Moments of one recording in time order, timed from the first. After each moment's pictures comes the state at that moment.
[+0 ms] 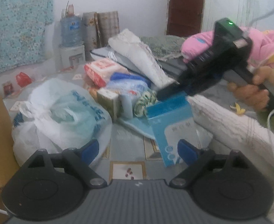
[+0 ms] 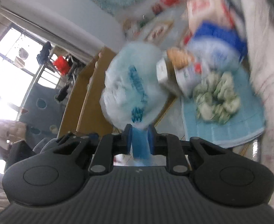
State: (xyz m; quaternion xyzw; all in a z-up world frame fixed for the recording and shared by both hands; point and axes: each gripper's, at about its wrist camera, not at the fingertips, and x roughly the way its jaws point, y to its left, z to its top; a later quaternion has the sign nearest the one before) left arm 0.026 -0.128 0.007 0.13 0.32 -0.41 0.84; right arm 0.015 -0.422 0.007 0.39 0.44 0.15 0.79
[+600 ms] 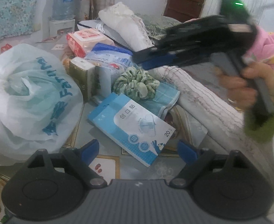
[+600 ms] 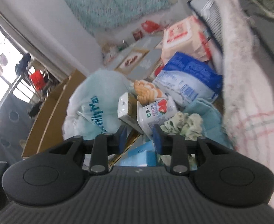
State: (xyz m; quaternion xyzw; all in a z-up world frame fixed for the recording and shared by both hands) left arm 0.047 -0.173 -0.043 0.09 0.40 -0.43 0.80; right arm 0.024 -0.439 -0.001 0.31 0.39 0.05 0.86
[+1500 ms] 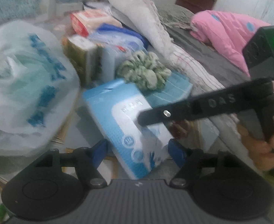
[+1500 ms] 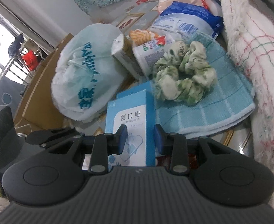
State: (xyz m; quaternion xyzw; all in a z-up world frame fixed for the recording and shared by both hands) left arm 0.066 -0.194 -0.064 0.09 0.44 -0.40 0.80; right arm -0.001 -0.393 -0.054 0.30 0.46 0.06 0.84
